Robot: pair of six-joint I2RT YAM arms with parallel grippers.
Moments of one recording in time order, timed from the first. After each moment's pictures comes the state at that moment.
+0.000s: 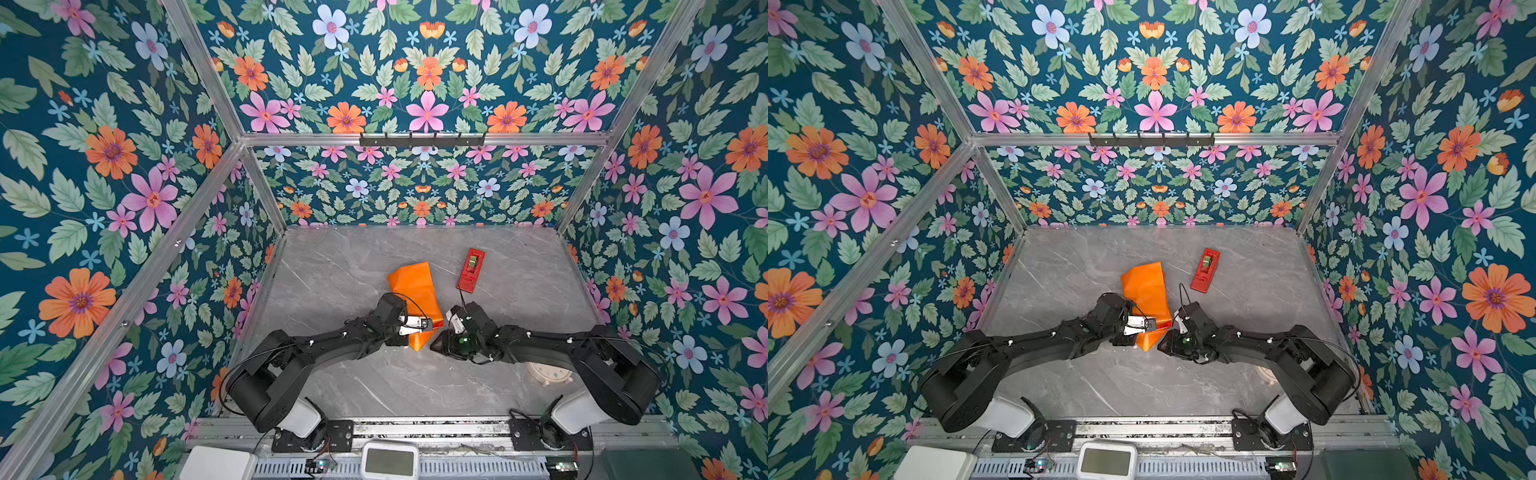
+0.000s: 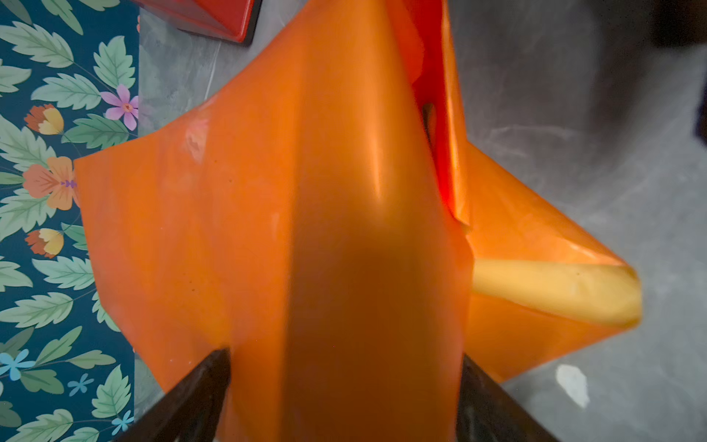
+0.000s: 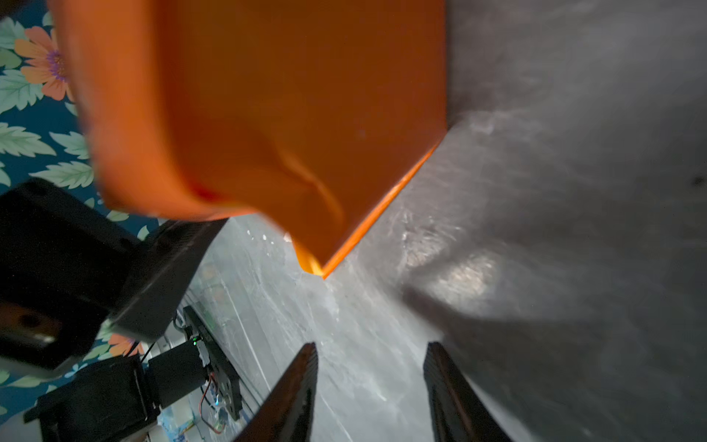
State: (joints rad) left arm -0.76 1.51 0.67 0.08 -0.08 0.97; right arm 0.73 1.56 0.61 0.08 -0.37 0.95
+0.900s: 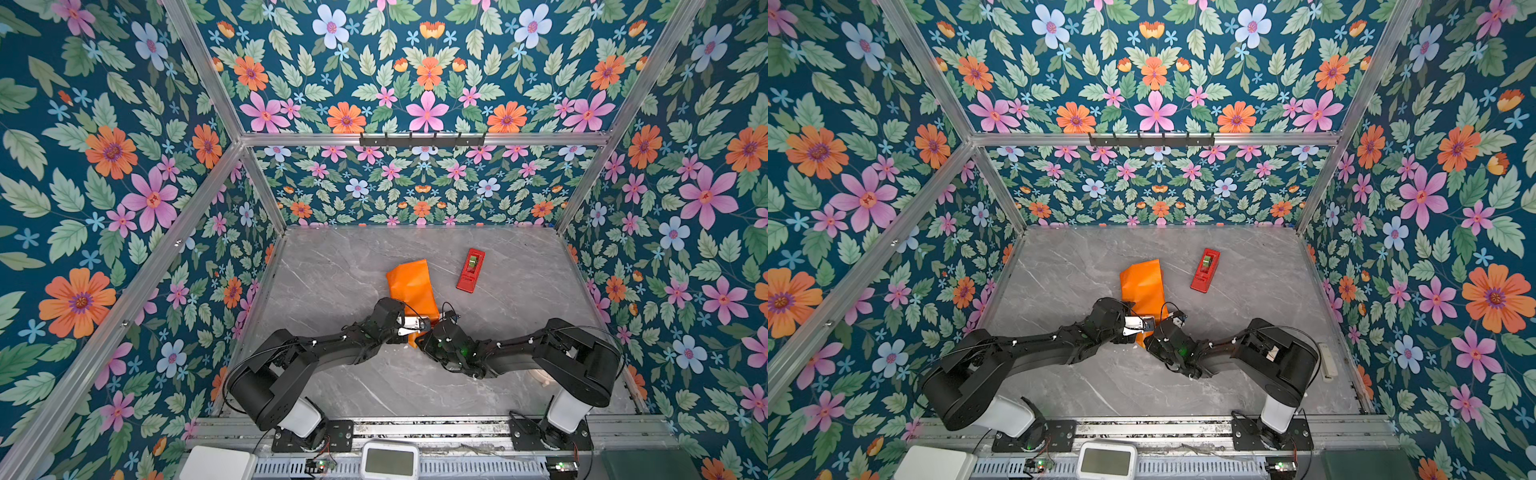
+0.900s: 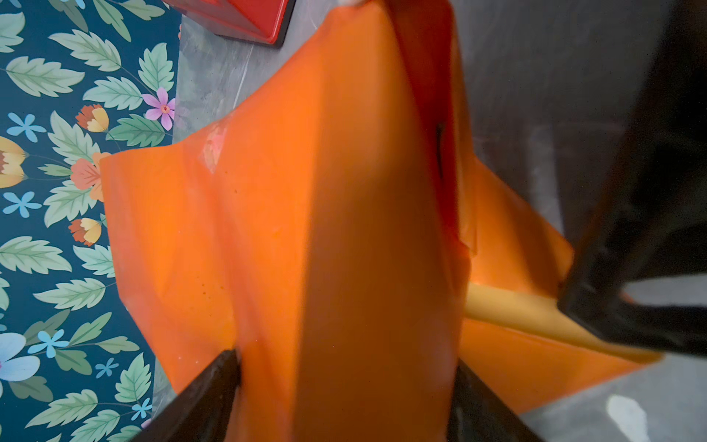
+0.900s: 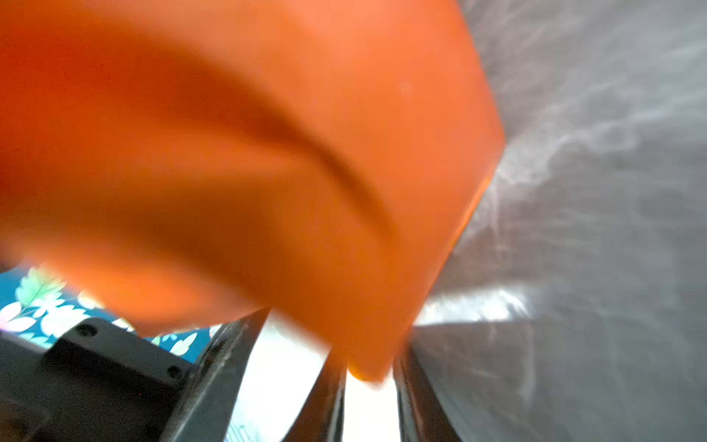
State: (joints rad) left arm -0.75 1.52 0.60 0.24 -0.09 0.97; right arm 0.95 1.72 0.62 0.39 0.05 1.36
